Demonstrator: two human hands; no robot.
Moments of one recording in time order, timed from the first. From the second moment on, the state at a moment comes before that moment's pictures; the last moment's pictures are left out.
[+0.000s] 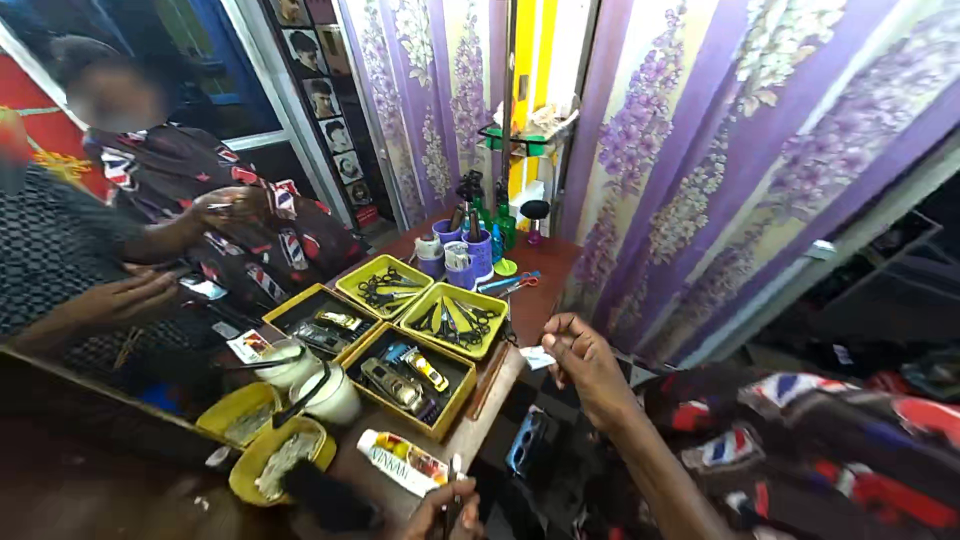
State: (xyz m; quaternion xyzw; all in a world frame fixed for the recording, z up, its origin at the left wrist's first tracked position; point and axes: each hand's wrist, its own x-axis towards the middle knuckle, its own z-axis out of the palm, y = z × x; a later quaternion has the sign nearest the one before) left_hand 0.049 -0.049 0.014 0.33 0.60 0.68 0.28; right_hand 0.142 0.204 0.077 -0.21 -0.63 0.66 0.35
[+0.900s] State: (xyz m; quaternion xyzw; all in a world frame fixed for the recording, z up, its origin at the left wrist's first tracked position) left_hand 0.215 0.018 0.019 0.29 0.53 0.60 0.53; right_hand 0.379 0.098 0.013 -0.31 -0.64 0.60 0.36
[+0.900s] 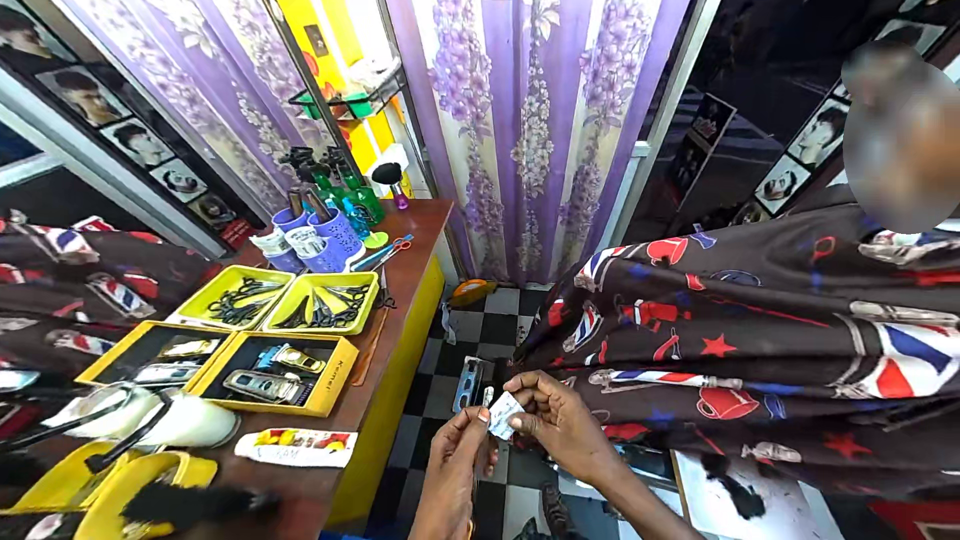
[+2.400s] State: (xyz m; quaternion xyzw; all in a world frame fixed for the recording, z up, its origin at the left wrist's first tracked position) left_hand 0.193 0.058 -0.037 0.54 0.64 0.44 0.32; right_hand 0.389 0.113 0.004 -0.43 -0.46 0.58 0.51
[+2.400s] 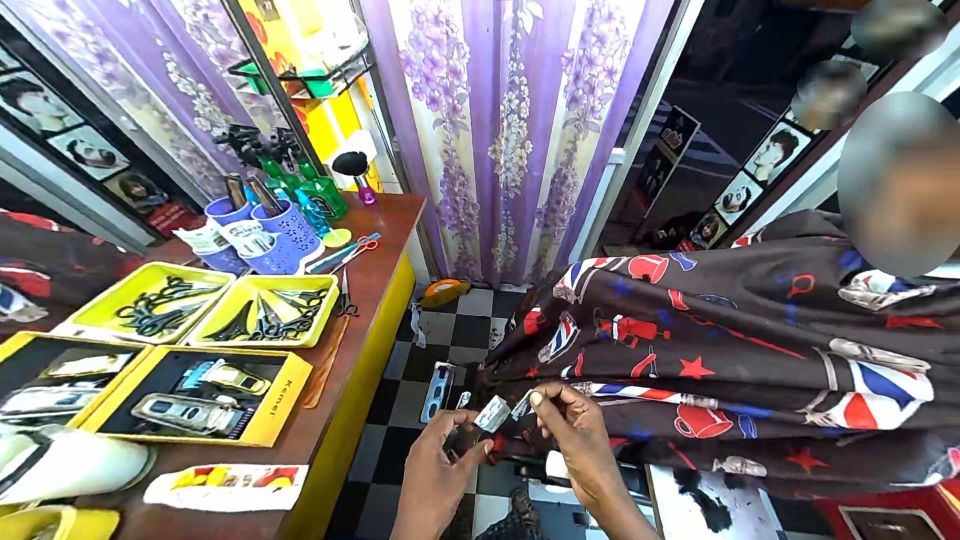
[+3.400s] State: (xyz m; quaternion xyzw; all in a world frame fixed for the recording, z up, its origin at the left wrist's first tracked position) left_hand 0.198 0.048 0.001 0.51 0.51 0.53 0.44; right_hand 0.394 0.128 0.009 -0.39 -0.59 0.58 0.40
